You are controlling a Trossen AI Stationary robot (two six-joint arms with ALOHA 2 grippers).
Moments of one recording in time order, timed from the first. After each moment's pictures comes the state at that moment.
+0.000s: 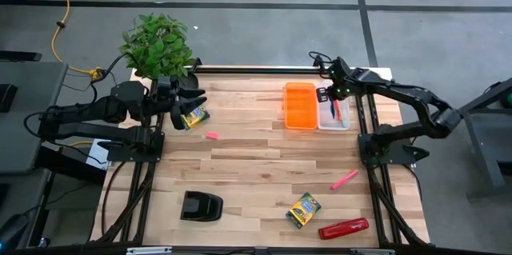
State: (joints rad) left arm 0.20 0.64 0.76 -0.17 -0.20 -0.37; right arm -0.84 1.29 0.75 -0.65 0.05 0.47
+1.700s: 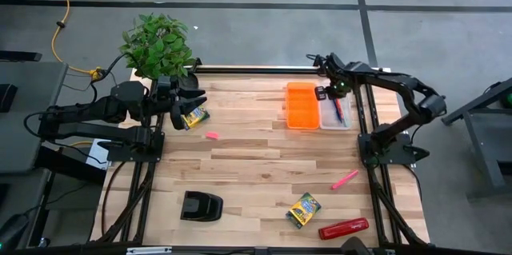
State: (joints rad) left arm 0.20 0.64 0.76 -0.17 -0.20 -0.39; right arm -0.91 1.49 0.85 -0.73 0.03 0.44
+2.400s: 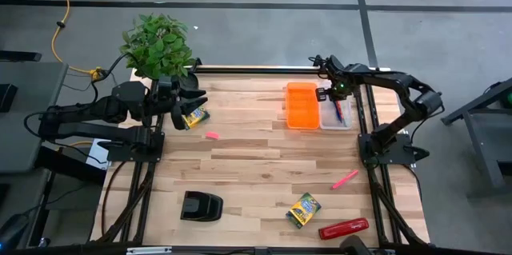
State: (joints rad) left arm 0.20 0.65 0.76 -0.17 -0.20 -0.39; right arm -0.94 1.54 0.81 -0.69 0.03 0.49
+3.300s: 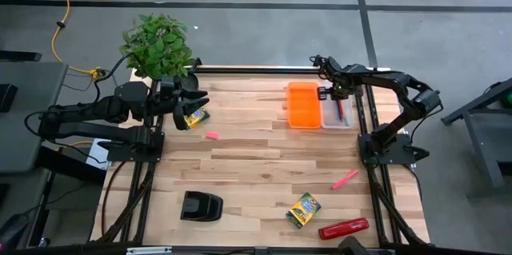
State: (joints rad) left arm 0.20 0.67 0.76 -0.17 -0.19 -0.42; right arm -0.92 1.56 0.82 -0.70 0.19 0.57
